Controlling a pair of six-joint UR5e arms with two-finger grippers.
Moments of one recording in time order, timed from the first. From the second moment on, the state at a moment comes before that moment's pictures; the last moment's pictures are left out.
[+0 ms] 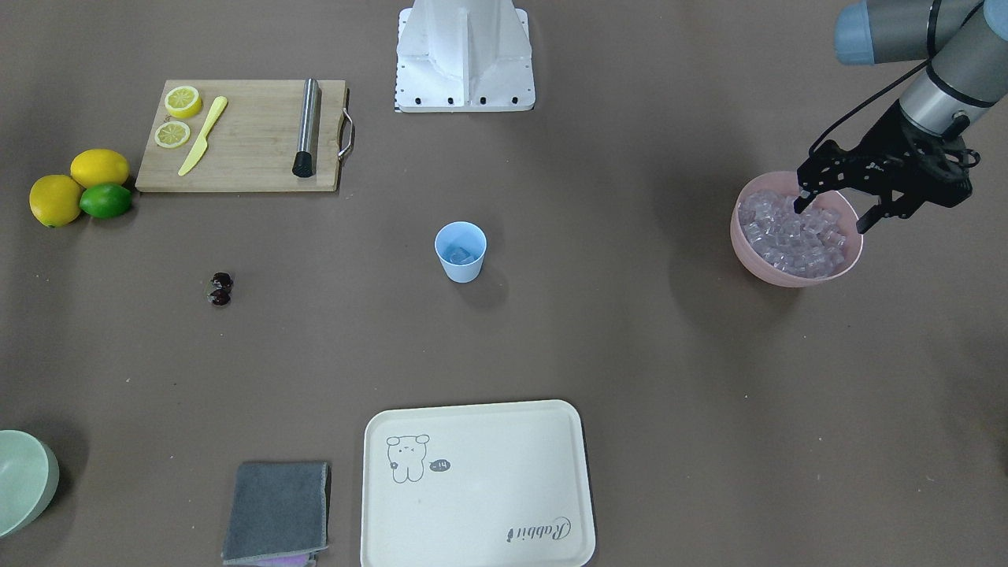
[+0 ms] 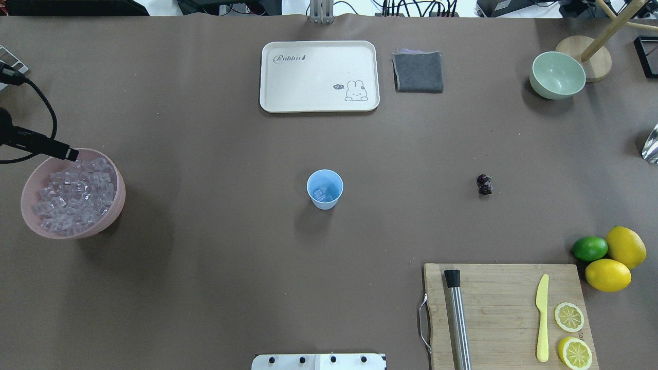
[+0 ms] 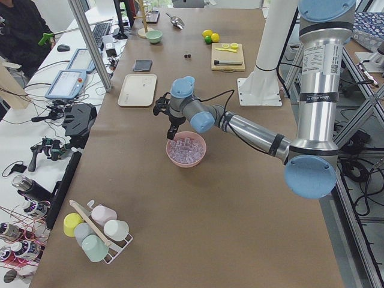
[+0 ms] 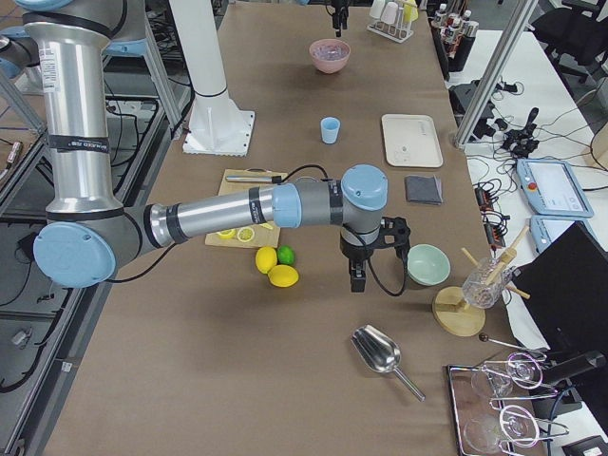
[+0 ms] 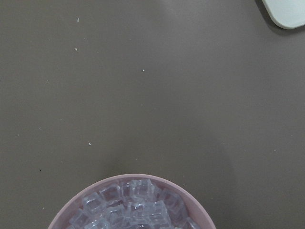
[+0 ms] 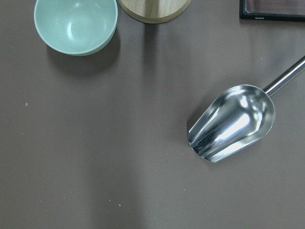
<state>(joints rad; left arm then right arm) -1.05 -1.56 -1.92 -2.01 -2.22 -0.55 1.55 -1.55 1.79 -1.69 2.33 0.07</state>
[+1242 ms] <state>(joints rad) -0.92 -1.45 -1.92 -2.16 -2.02 -1.21 1.54 -1.54 1.80 -1.69 2.33 0.08</state>
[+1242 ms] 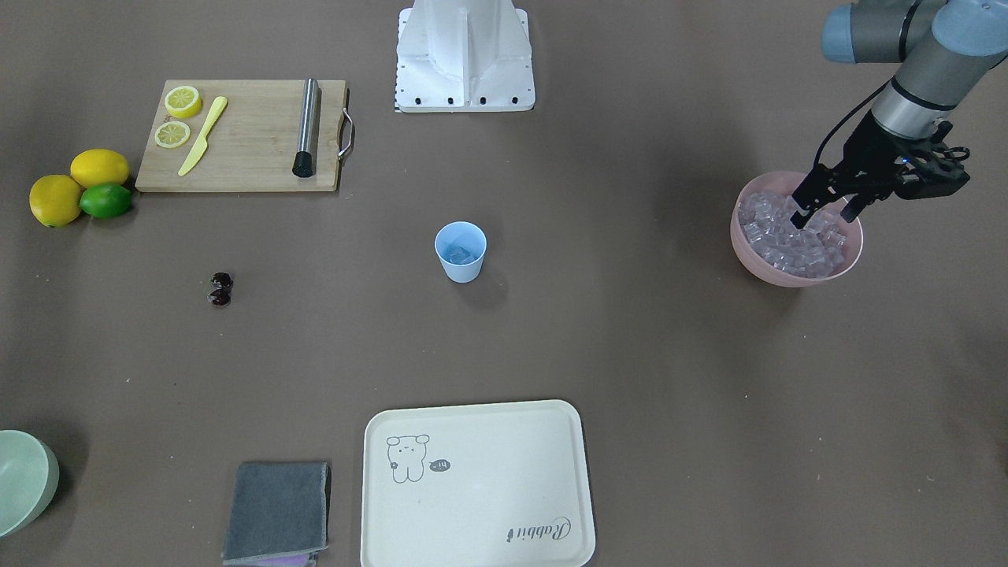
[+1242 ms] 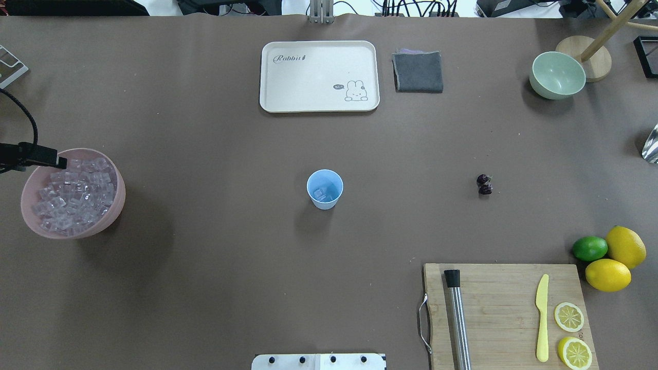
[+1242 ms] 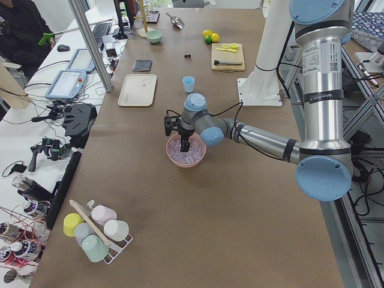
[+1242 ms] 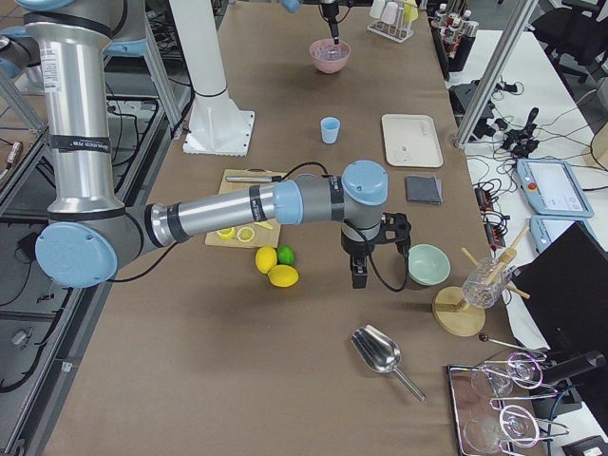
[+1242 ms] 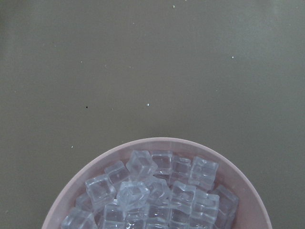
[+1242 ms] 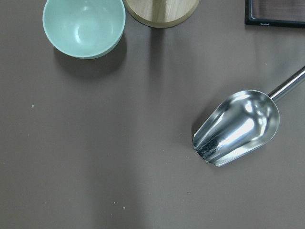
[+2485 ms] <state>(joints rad) -0.68 -1.43 -1.98 -2.04 -1.79 -1.61 1.53 -1.52 1.81 -1.67 2.33 0.08</state>
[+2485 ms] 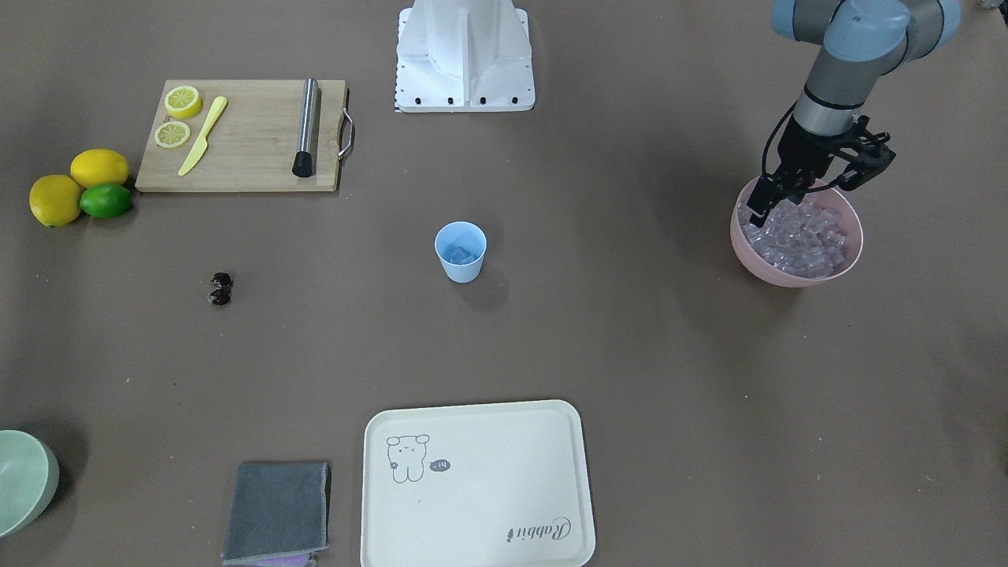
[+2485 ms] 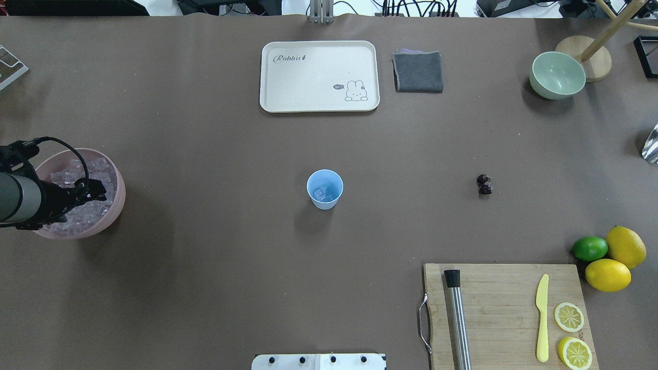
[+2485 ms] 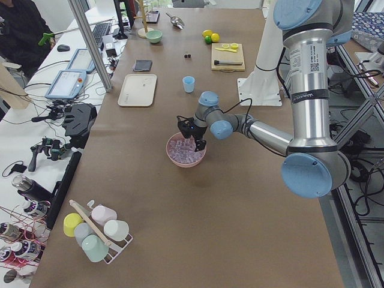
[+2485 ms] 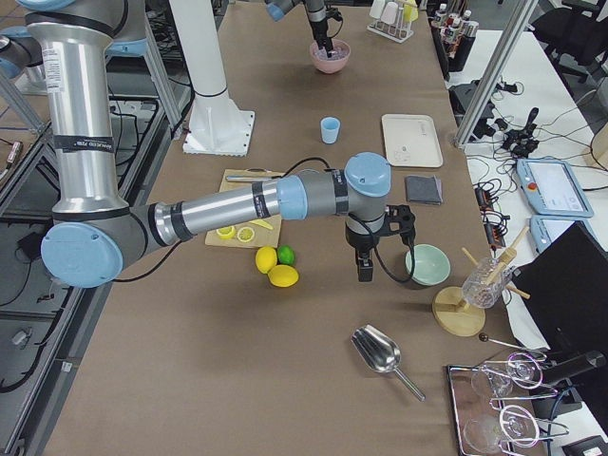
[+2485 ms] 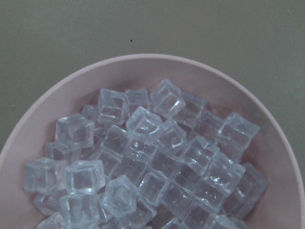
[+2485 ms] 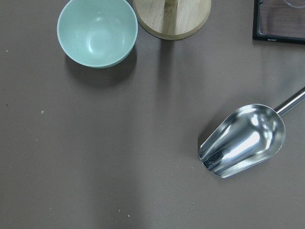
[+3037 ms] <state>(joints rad) -0.65 -1.42 -2.00 -2.02 -1.79 -1.61 1.53 -1.52 1.82 -1.67 2.32 0.08</state>
